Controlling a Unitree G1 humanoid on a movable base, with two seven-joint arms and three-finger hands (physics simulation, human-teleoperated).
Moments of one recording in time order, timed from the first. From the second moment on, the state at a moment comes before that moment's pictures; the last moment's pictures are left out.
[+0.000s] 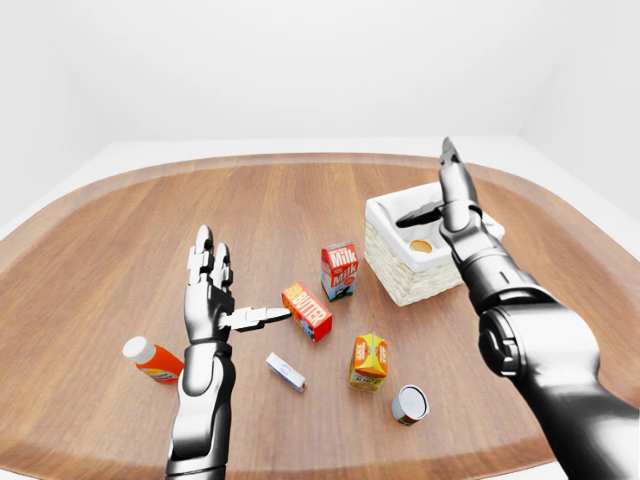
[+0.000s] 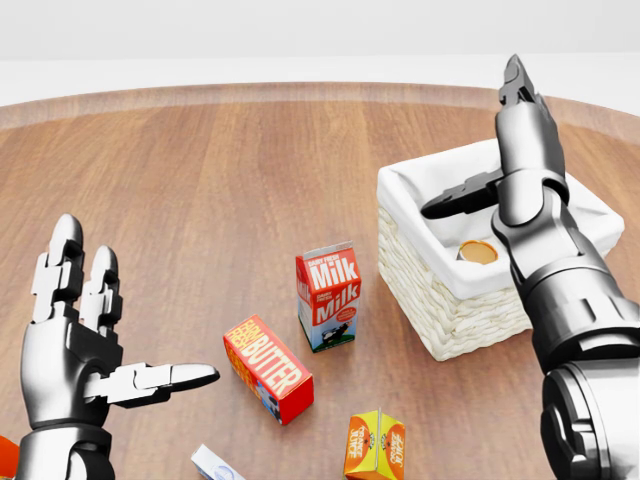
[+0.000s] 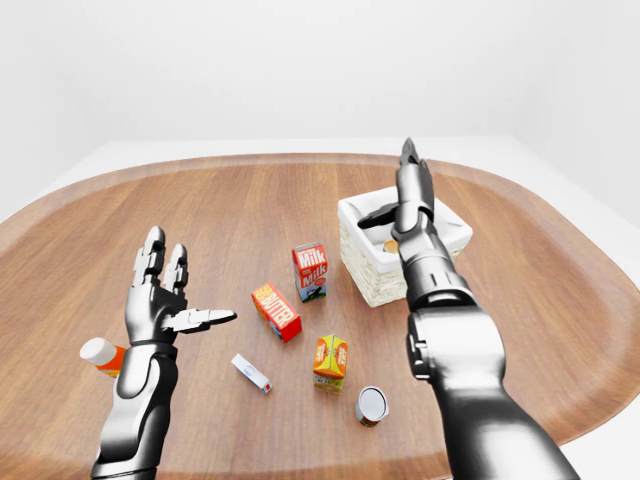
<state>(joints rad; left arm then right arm) 0.01 0.01 0.08 -0.15 -0.19 -0.09 0.02 -1.14 -0.33 -0.10 1.30 -0.53 -0.09 -0.28</state>
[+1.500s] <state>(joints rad) 0.01 0.01 0.08 -0.15 -0.19 -0.09 0.02 -0.57 -0.22 -0.13 0.26 -0.08 -0.09 0.00</state>
